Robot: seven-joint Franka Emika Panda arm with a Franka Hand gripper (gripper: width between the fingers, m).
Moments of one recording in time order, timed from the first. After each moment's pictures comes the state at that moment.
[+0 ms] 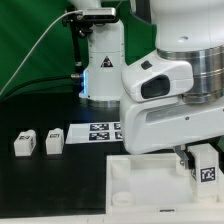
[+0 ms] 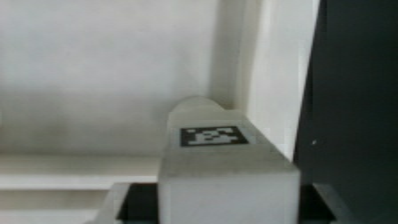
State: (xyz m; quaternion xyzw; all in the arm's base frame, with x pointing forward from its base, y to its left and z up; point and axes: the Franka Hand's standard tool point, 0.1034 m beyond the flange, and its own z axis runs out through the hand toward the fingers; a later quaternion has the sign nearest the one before) arm 0.622 0.110 0.078 -0.99 0.06 0.04 0.07
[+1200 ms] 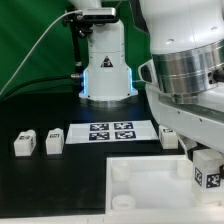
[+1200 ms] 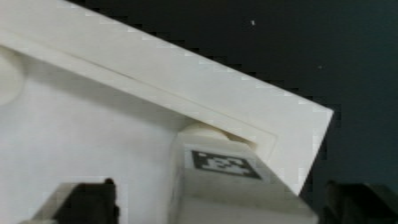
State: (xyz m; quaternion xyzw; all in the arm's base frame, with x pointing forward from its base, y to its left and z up) arm 0.622 0.120 0.073 -0.86 0.51 0.05 0.10
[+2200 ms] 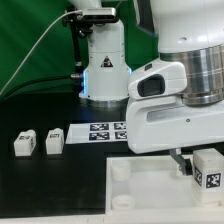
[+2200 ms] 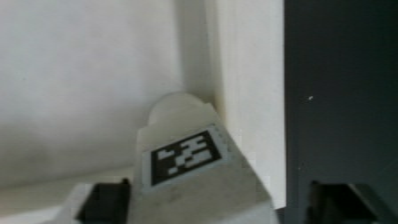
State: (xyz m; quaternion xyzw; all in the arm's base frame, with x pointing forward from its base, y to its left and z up) arm 0.625 0.120 0.072 -0.99 0.08 -0.01 0.08
